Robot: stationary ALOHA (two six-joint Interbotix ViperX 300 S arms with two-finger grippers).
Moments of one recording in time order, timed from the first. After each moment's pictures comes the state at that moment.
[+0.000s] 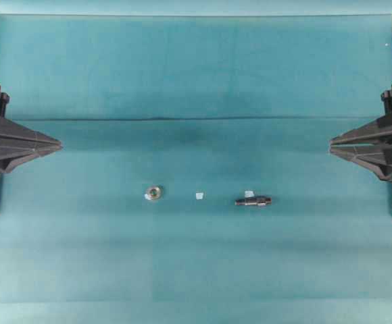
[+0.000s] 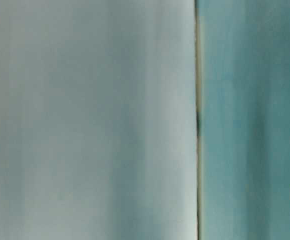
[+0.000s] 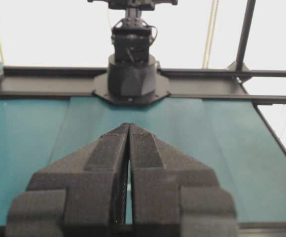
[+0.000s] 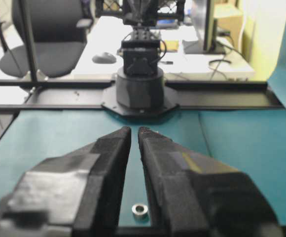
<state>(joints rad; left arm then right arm) 0.00 -0.96 1.17 0.00 -0.30 0.00 0.00 -0.96 1.17 0.00 -0.30 0.01</state>
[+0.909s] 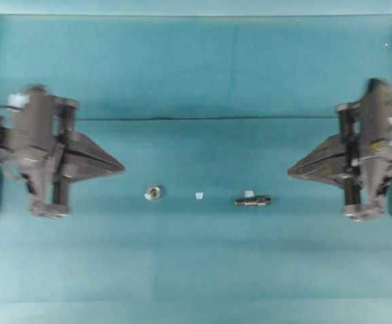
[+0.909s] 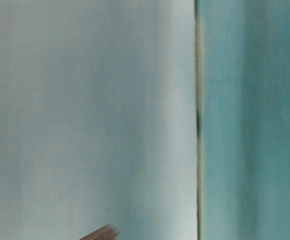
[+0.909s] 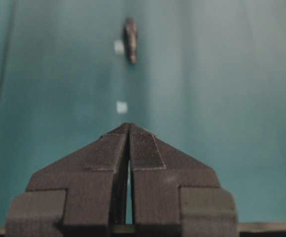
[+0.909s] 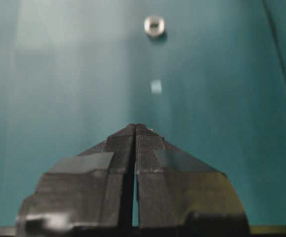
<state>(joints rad) -0.03 -0.49 0.80 0.01 0.26 -0.02 0.02 -0.62 0.90 0.06 0.36 0.09</state>
